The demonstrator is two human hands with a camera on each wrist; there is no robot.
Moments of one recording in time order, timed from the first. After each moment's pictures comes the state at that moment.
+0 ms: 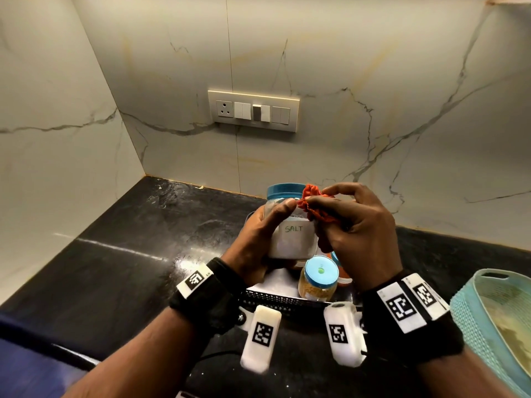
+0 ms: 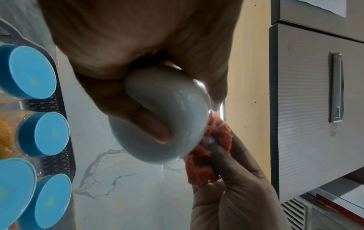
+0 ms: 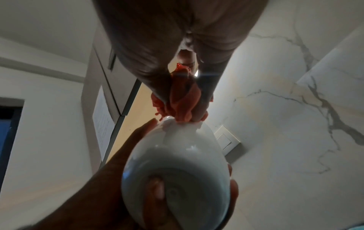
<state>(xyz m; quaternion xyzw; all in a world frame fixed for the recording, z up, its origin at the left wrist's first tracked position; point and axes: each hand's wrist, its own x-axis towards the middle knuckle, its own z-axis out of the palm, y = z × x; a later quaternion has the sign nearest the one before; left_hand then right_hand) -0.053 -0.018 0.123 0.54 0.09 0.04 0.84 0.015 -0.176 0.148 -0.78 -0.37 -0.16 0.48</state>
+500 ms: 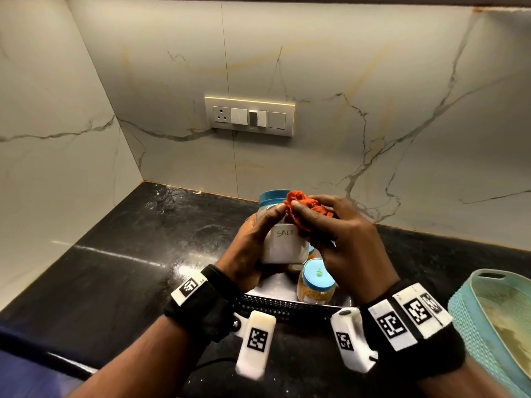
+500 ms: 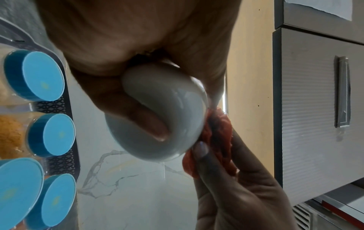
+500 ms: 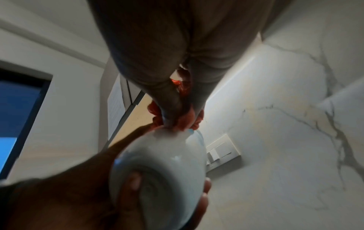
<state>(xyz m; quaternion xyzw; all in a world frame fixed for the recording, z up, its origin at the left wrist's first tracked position) -0.055 -0.016 0.120 0.50 0.09 0.02 0.86 0.009 -0.182 0.142 -0.81 -0.45 -0.16 0.35</state>
